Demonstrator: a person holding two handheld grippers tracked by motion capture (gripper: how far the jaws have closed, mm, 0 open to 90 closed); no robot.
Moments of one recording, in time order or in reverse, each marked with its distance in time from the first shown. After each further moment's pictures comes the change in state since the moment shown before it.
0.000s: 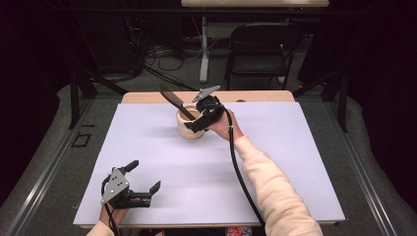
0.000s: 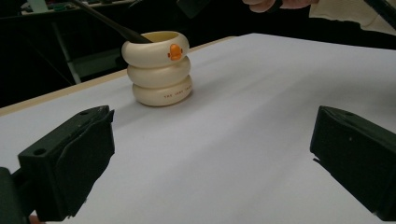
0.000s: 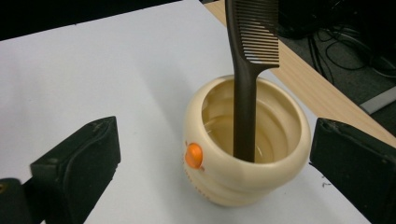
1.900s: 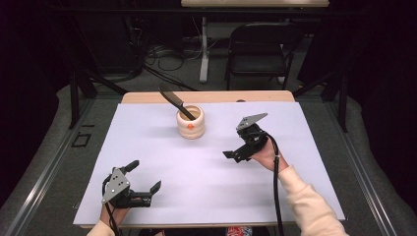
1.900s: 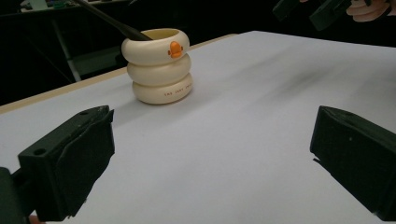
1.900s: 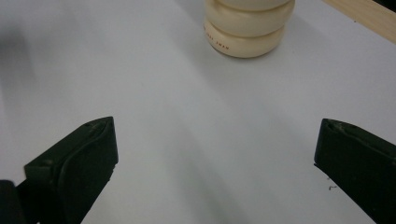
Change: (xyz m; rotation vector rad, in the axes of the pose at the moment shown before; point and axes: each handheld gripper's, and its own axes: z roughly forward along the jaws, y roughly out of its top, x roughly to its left) left arm 0.000 0.000 0.002 0.007 0.003 -0.003; right arm 0.009 -0.109 -0.096 0.079 0.049 0.096
